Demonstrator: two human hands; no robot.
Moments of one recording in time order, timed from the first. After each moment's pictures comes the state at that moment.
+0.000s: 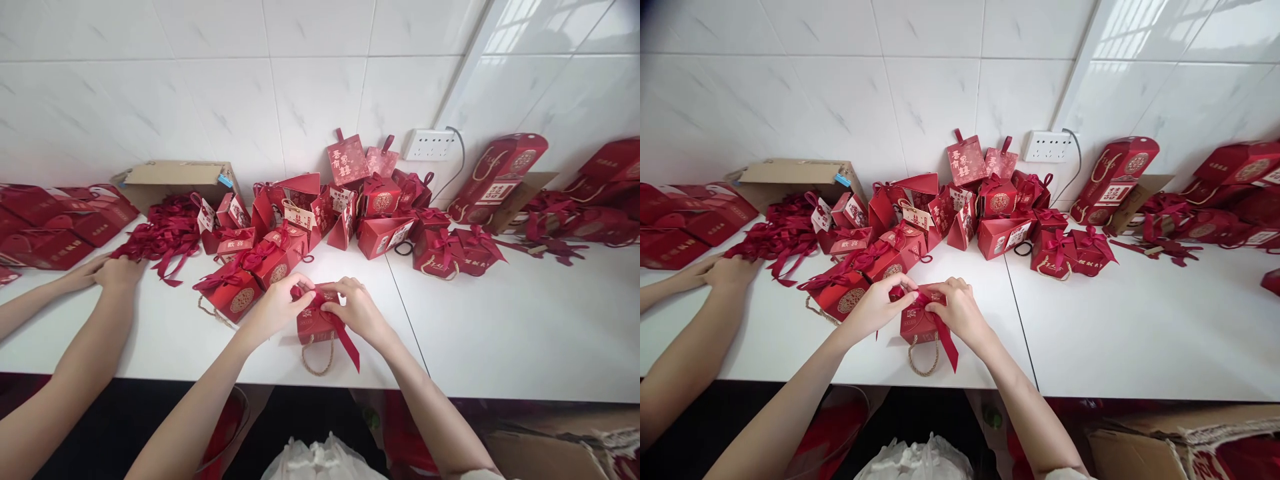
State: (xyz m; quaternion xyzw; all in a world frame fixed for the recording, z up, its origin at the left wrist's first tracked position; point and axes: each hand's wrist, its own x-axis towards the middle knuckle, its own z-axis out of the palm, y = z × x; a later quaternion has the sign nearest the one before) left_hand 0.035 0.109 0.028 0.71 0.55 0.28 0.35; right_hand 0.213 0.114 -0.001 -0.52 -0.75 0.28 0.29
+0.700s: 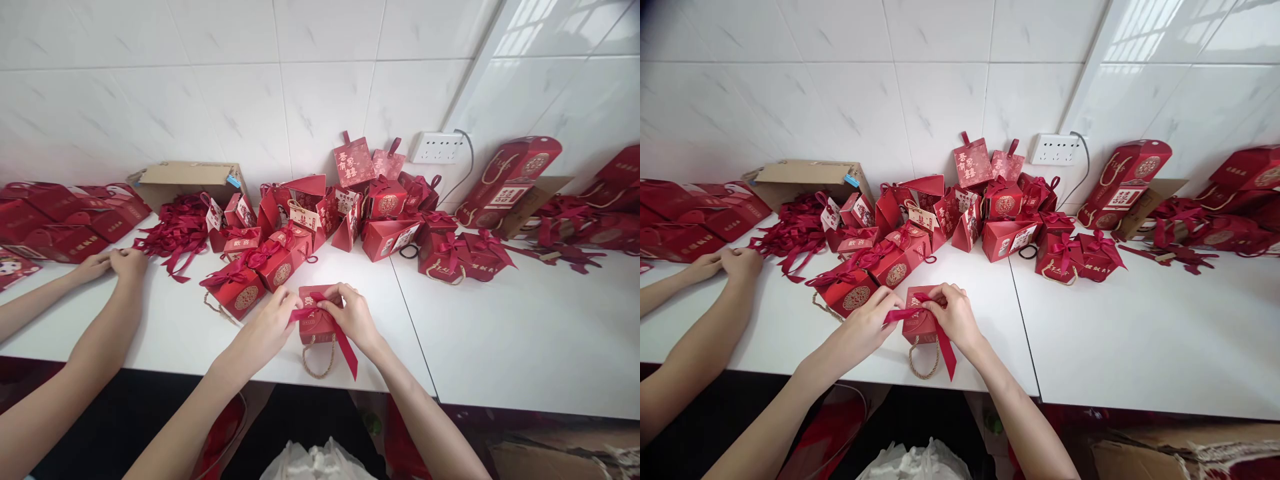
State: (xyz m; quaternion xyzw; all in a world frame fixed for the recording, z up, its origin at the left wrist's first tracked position) left_hand 0.015 0.074 0.018 0.82 0.54 0.15 0.10; right_hand 0.196 0.111 -0.032 -0.47 -0.68 0.34 0.45
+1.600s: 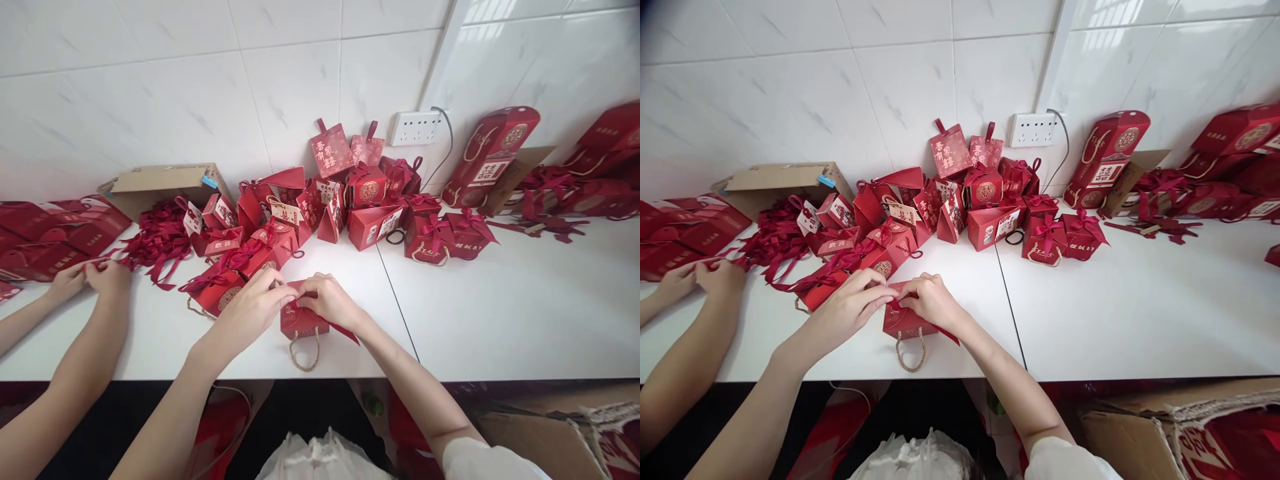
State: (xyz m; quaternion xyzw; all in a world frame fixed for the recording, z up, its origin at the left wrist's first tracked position) left_hand 0.027 0.091 0.048 0.87 0.46 0.15 0.05; right_hand 0.202 0.127 -0.011 -0.38 -0.80 0.33 0.34
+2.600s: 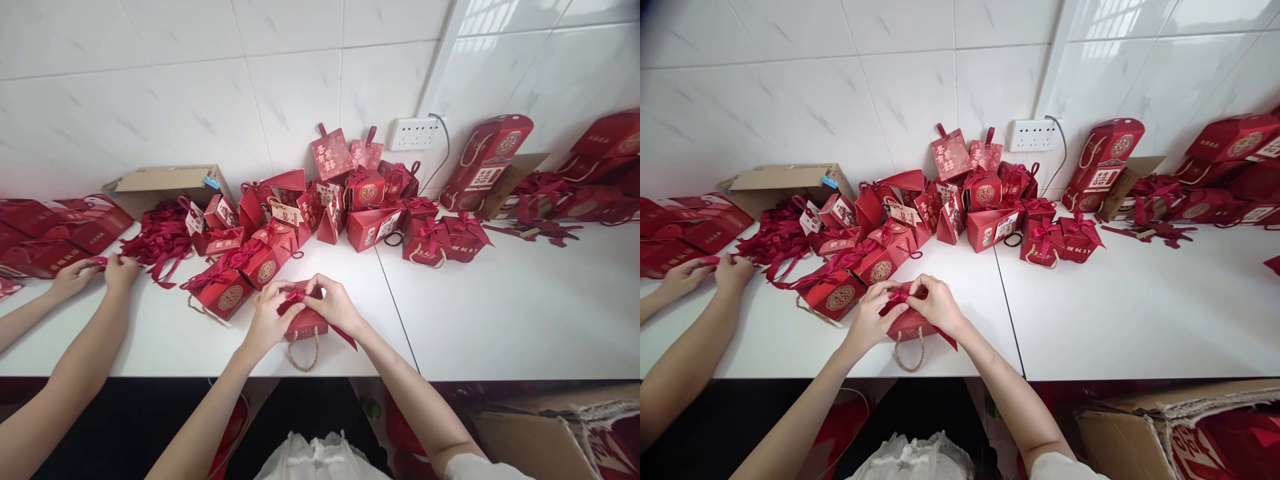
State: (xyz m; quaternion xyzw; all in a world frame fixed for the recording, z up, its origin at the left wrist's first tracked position) left_hand 0.043 0.091 -0.021 0.75 0.55 0.32 0.14; right_hand 0.204 0.118 -0.028 -0.41 -0.66 0.44 0.45
